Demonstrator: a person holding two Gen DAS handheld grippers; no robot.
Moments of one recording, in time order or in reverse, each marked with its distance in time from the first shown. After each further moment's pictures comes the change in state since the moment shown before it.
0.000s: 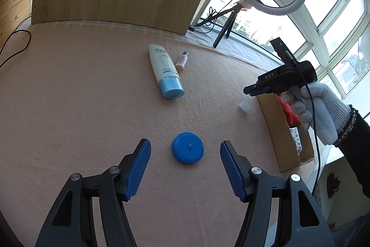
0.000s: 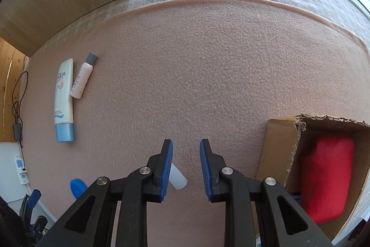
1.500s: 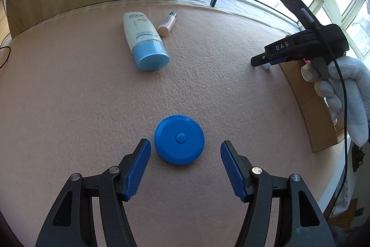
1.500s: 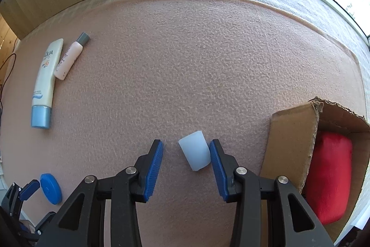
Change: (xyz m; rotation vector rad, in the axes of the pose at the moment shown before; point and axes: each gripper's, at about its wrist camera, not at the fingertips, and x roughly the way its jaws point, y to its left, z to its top) left arm 0.085 -0.037 -0.014 0.150 0.156 0.126; right arm 0.028 0.031 -0.013 -0.075 -0.095 -0.140
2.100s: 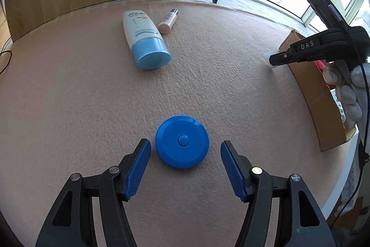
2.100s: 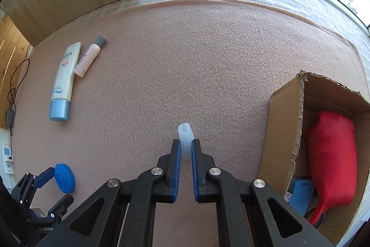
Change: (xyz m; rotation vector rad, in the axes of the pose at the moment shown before) left arm 0.010 -0.005 0.001 0.026 0.009 0.052; right arm -0.021 -0.010 -0.023 0.030 -0.056 0.086
